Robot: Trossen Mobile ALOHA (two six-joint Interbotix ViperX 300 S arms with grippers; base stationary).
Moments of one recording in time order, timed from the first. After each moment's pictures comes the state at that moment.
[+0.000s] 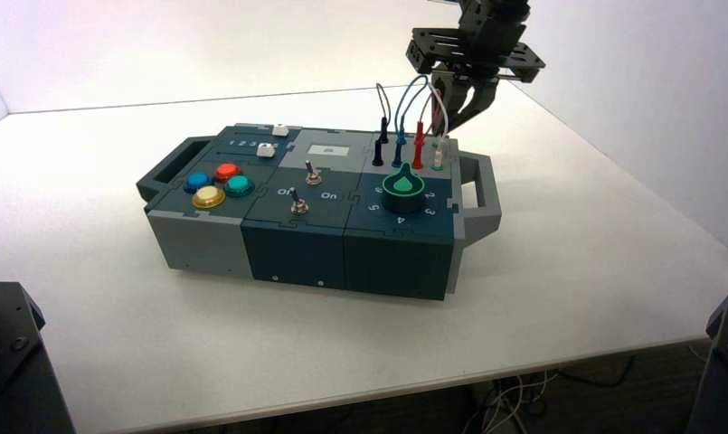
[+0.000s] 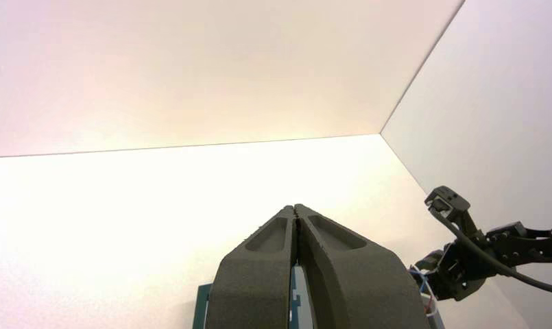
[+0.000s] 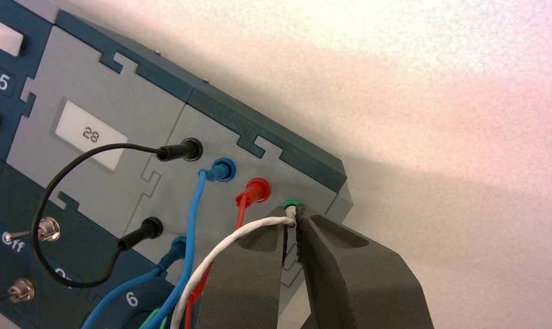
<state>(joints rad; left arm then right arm) -0.24 -1.02 0.85 -0.07 0.54 -0.19 0.45 0.11 0.60 0.22 0.54 -0.04</state>
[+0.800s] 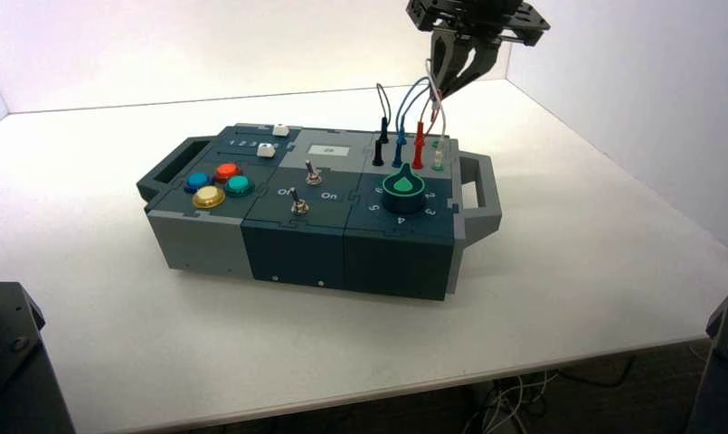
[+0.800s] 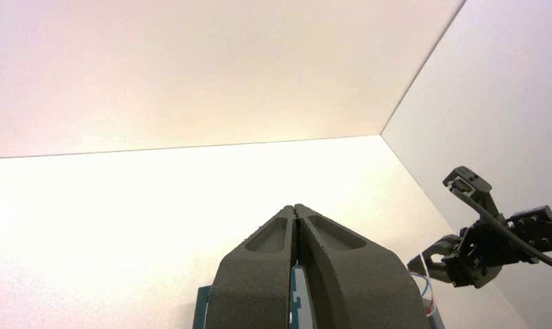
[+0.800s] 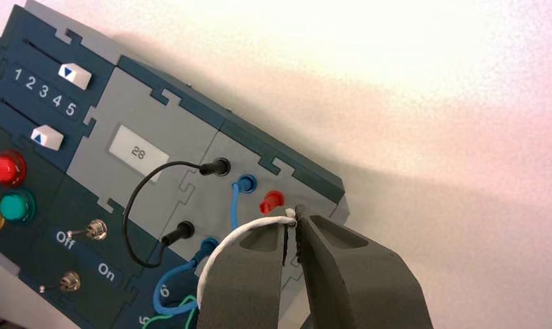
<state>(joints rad) -0.24 -1.01 0.85 -0.07 0.53 -0.19 0.45 0.03 0.56 0.21 0.59 -0.04</state>
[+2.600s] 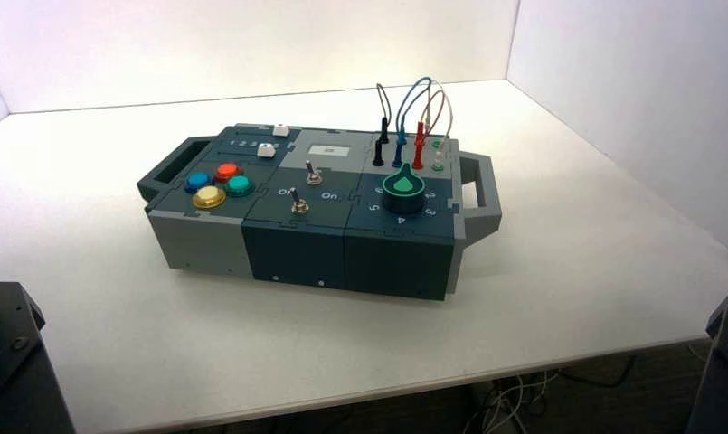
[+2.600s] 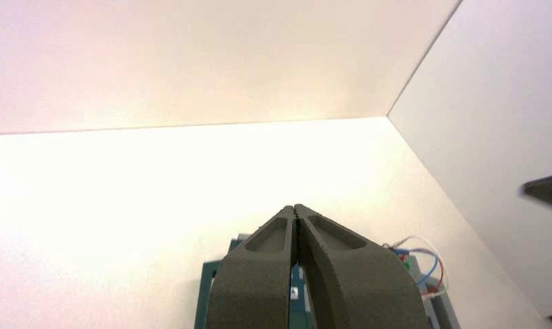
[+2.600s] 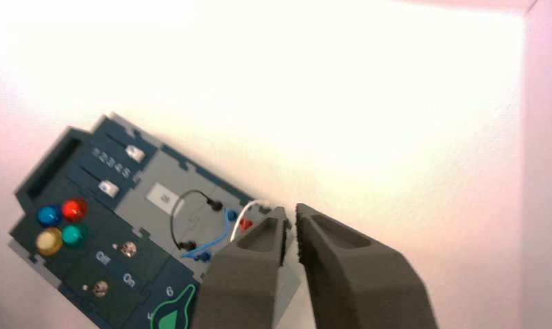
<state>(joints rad) -0.24 -1.06 0.93 -0.07 0.56 -0.19 0.38 -0.49 0.67 0.11 0.57 -0.04</state>
